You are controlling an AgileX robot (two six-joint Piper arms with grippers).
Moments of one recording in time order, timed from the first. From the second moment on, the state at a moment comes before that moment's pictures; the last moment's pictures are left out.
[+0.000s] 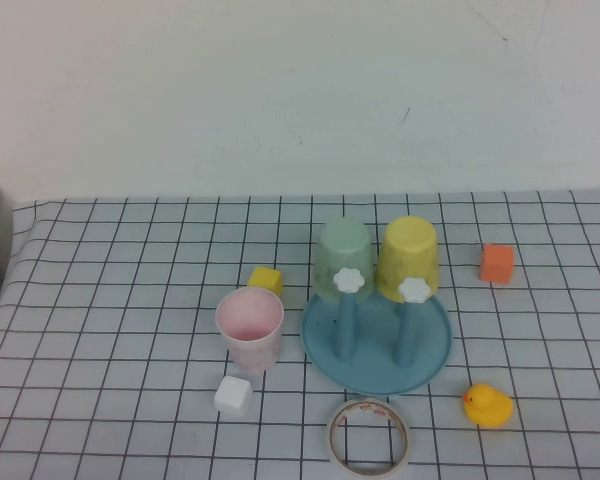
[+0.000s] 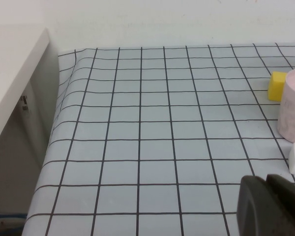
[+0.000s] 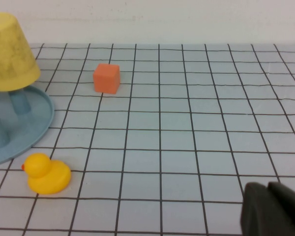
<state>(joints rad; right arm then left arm) -0.03 -0.01 0.02 -0.01 0.42 0.00 -0.04 -0.01 0.02 -0.14 0.36 0.05</state>
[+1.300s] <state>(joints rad) -0.03 -0.01 0.02 -0.01 0.42 0.00 -0.04 -0.01 0.02 -0.11 0.36 0.07</state>
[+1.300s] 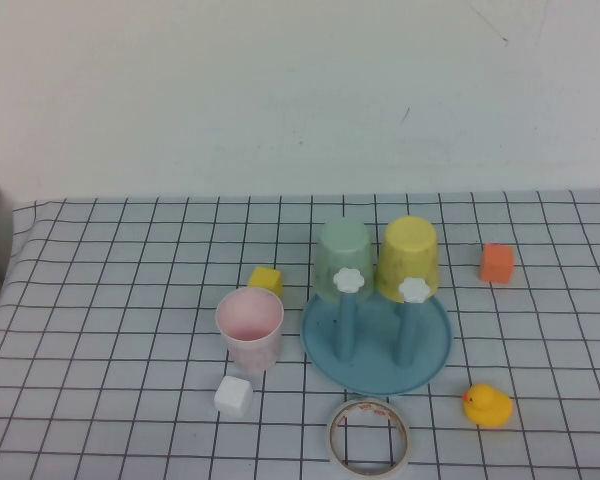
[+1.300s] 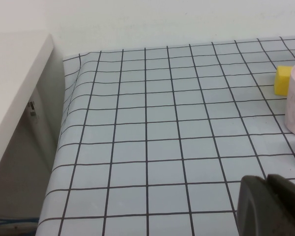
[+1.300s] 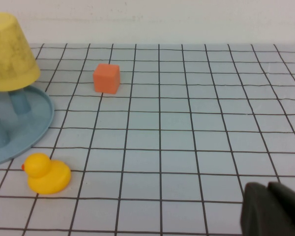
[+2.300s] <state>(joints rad) -0.03 -0.01 0.03 -0.11 -0.44 -0.08 -0.04 -0.01 0.02 -0.10 -0.39 0.09</state>
